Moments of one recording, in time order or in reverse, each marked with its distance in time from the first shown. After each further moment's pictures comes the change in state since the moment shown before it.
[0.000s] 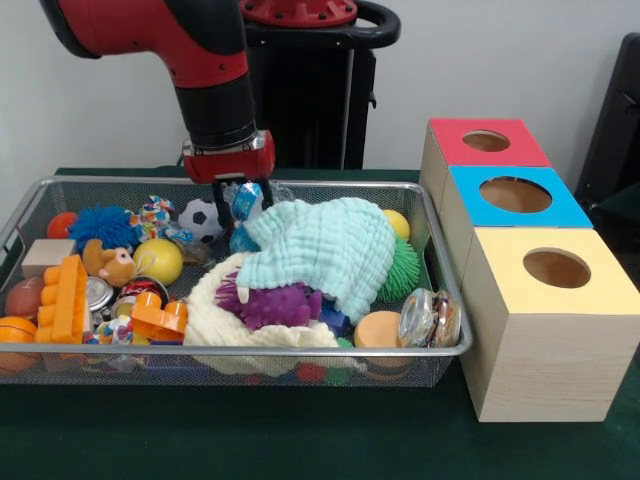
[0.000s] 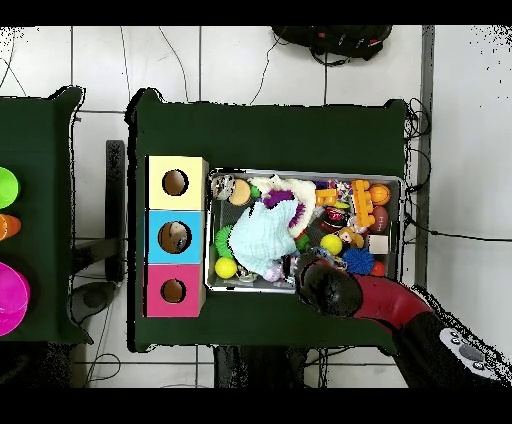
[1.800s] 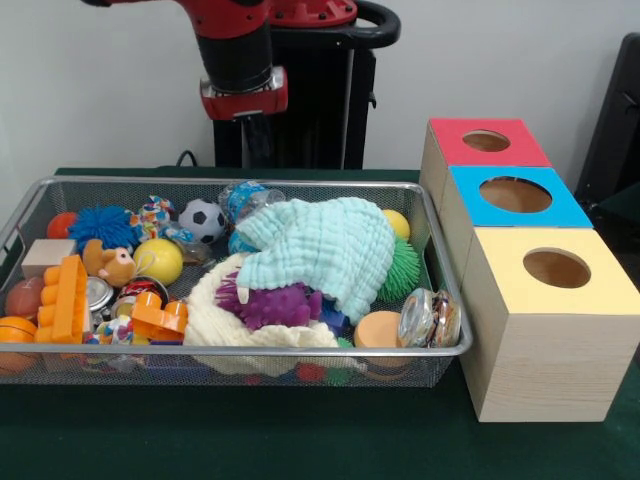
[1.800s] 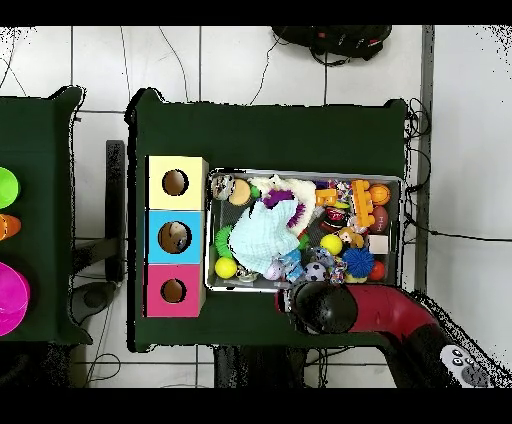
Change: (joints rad) arm 0.041 -0.199 0.035 0.099 -0.057 0.387 0.000
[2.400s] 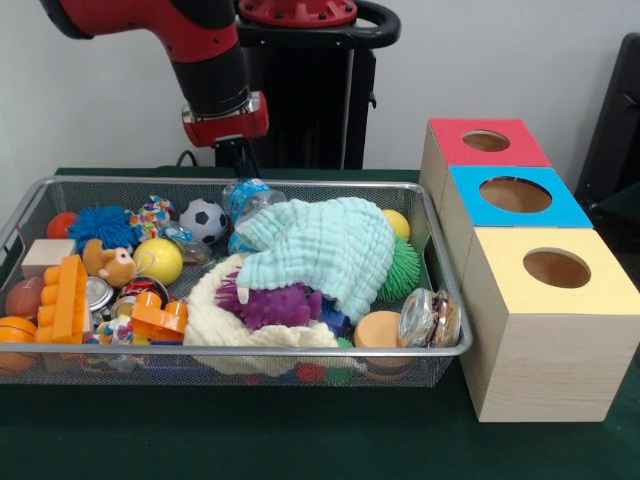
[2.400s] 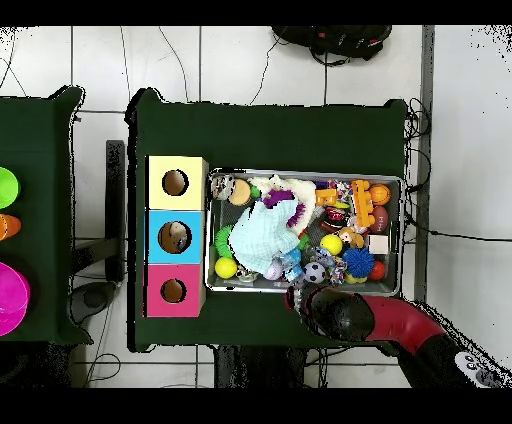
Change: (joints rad) arm -0.163 0.152 0.040 0.005 -0.071 -0.228 0.000
